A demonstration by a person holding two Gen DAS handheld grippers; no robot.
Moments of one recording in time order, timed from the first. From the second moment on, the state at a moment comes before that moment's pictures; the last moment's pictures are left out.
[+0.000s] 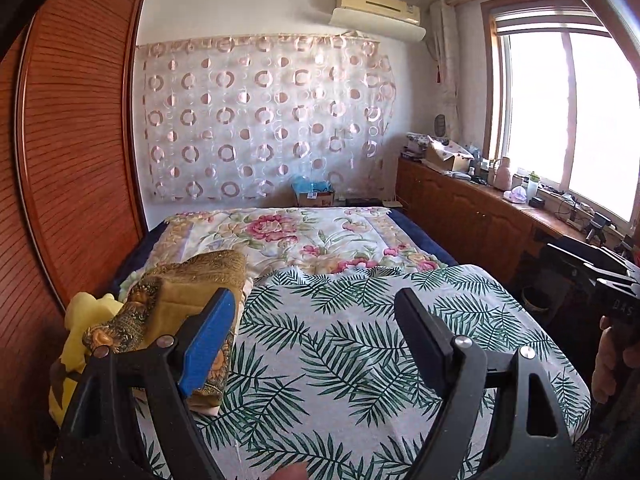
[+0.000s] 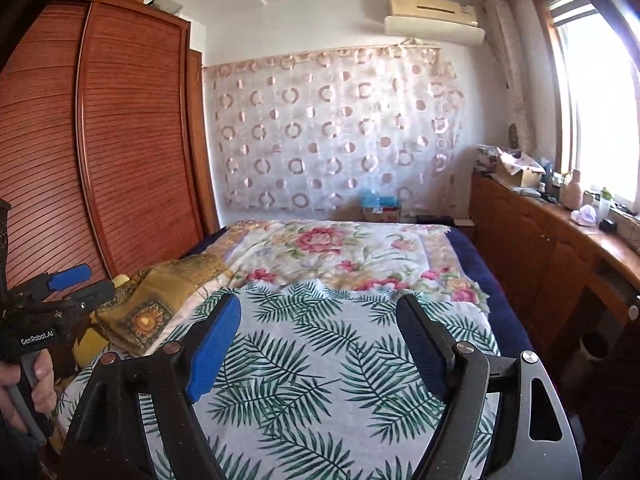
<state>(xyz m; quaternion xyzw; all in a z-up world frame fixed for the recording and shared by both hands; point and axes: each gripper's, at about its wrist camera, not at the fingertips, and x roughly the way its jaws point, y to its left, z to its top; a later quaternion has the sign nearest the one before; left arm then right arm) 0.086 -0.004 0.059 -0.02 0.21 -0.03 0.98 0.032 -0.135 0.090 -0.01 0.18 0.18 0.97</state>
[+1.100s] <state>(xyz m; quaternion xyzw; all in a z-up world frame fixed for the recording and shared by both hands) 0.076 -0.010 0.070 0.00 0.20 -0.02 0.98 0.029 -0.140 0.082 0.00 0.17 0.16 0.97</state>
